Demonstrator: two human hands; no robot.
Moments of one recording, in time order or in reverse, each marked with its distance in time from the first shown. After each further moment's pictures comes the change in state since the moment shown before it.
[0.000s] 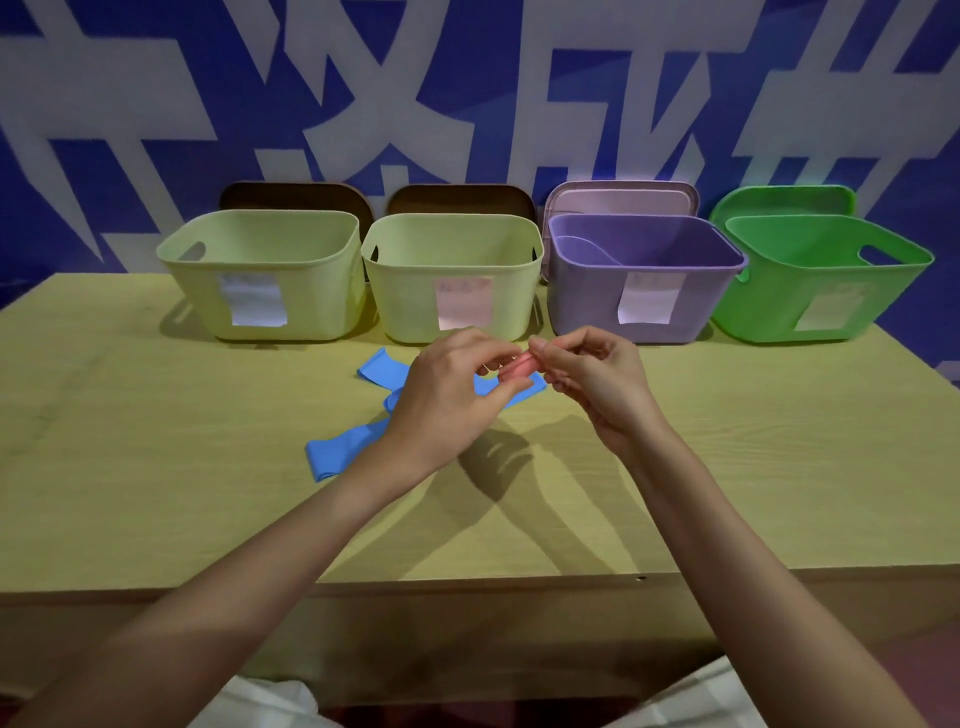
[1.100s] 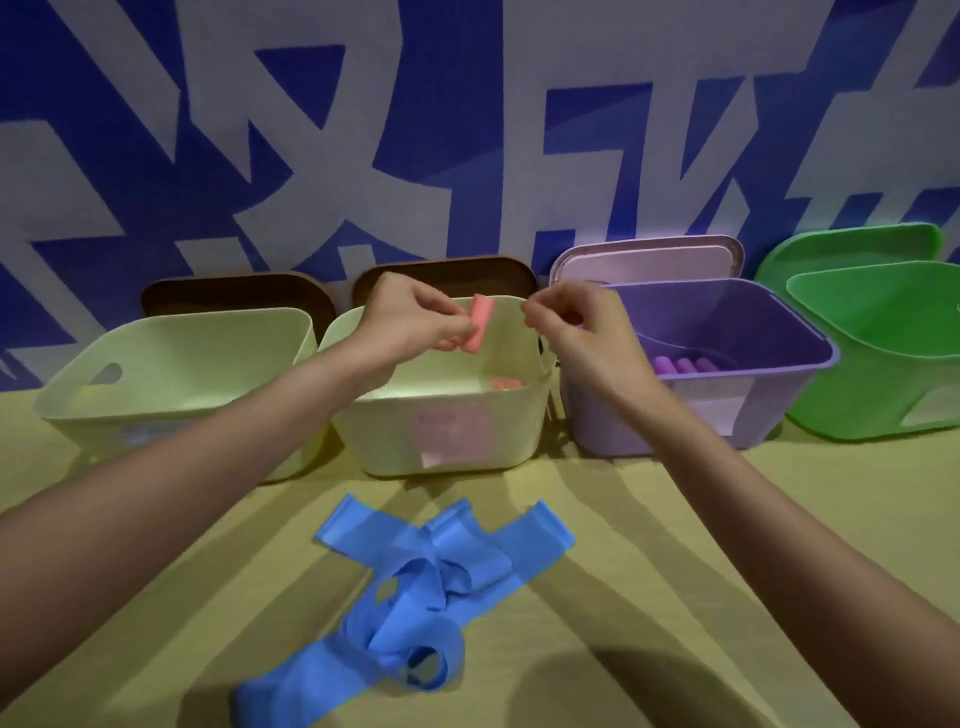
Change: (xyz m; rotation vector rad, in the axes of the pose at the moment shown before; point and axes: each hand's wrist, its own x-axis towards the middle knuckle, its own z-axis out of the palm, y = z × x) left_hand 0.218 -0.112 0.009 -0.237 -0.203 -0.621; right_hand 0.191 -0.039 0.017 -0.610 0.031 -0.325
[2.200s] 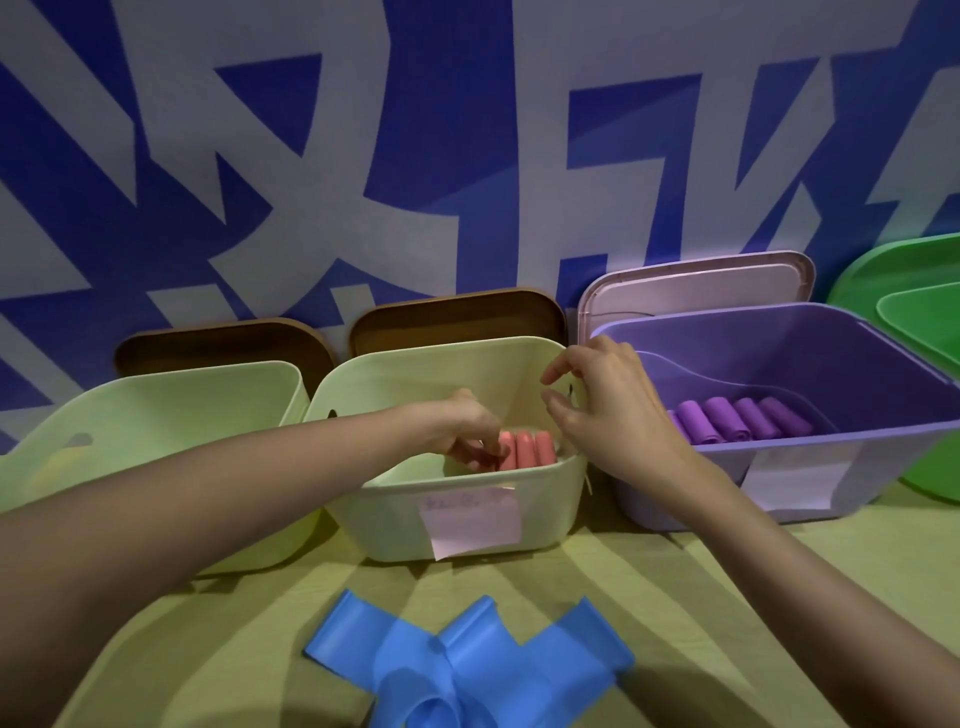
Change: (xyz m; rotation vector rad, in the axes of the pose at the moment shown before) left_hand 0.100 -0.083 0.070 0.302 -0.356 -0.509; right_hand 0.040 0.055 0.028 -0.527 -0.058 -0.109
